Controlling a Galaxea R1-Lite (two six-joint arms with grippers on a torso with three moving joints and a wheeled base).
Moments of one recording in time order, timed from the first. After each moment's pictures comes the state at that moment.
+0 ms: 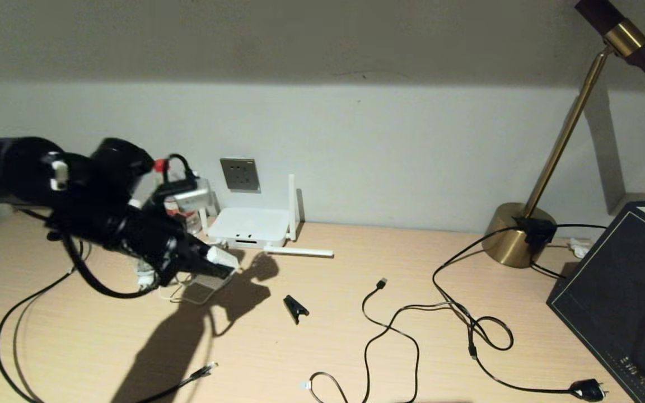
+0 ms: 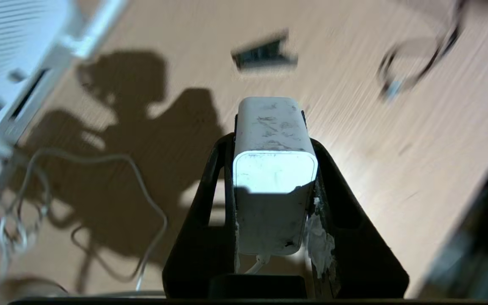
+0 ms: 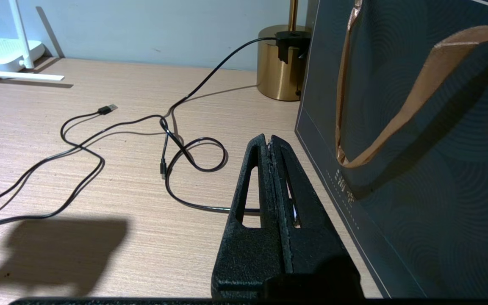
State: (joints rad) left arm -0.07 1.83 -1.47 0.64 -0.61 0.83; right arm -0.01 0.00 0.00 -0.09 0.00 0.00
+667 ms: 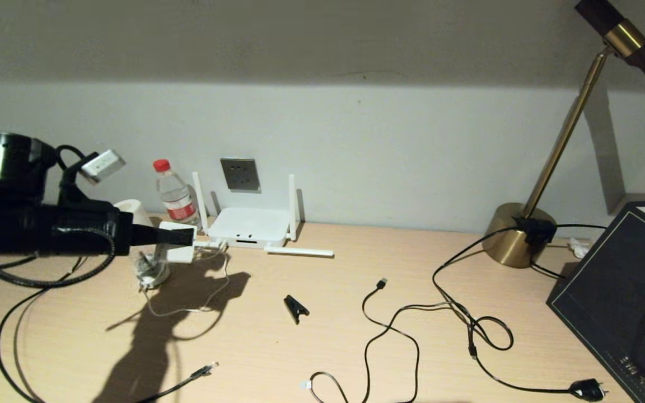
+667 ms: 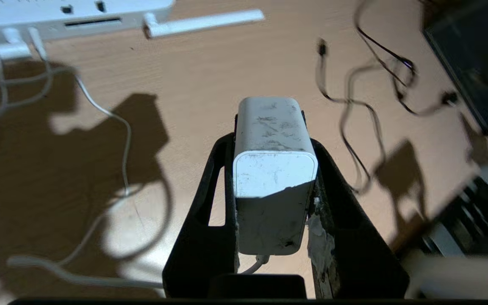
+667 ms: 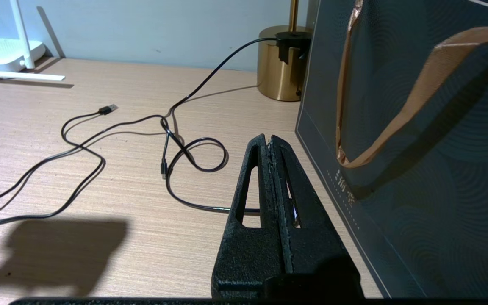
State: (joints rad) left arm 0.10 1.66 -1.14 0.15 -0.74 0.13; right arm -0.01 0.00 0.00 -0.09 0.00 0.00
